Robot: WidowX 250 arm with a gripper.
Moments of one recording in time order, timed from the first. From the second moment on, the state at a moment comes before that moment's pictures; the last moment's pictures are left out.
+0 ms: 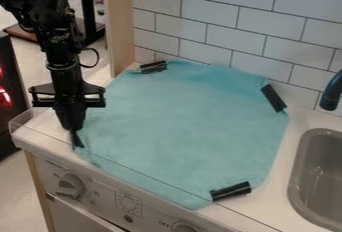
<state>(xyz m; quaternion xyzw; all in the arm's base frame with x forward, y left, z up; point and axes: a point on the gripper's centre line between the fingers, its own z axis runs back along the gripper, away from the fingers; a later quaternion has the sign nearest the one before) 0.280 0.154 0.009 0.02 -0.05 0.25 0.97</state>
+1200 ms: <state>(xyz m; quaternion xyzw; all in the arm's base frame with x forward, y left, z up) 0.331 0.058 0.083 -0.07 -0.05 0.31 0.95</state>
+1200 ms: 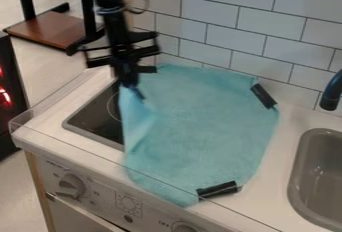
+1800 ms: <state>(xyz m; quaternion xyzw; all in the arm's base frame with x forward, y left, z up) 0.377 -0.001 0.059 -0.07 -0.07 0.28 0.95</state>
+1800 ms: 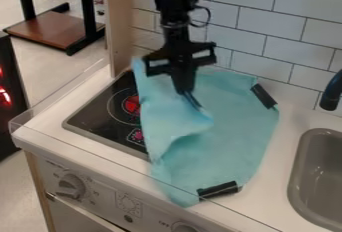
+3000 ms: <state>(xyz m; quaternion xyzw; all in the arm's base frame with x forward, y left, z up) 0.383 -0.009 0.034 -0.04 -0.08 0.23 0.97</state>
